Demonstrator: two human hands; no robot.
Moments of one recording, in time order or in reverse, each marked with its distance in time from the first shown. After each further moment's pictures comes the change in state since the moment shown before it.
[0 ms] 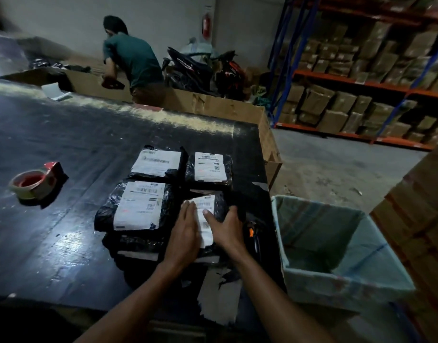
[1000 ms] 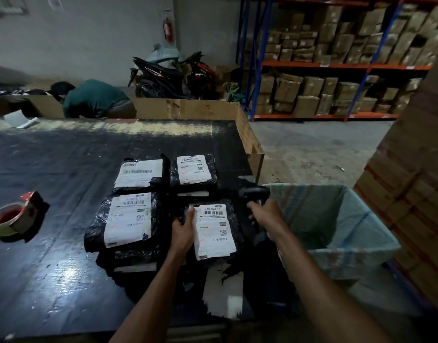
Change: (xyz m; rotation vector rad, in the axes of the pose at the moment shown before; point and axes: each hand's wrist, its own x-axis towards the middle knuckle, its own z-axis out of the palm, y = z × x) left_hand 0.027 0.006 0.012 -0.699 -0.053 -0.490; right_hand 0.034 0.042 -0.093 0.219 0.163 0.277
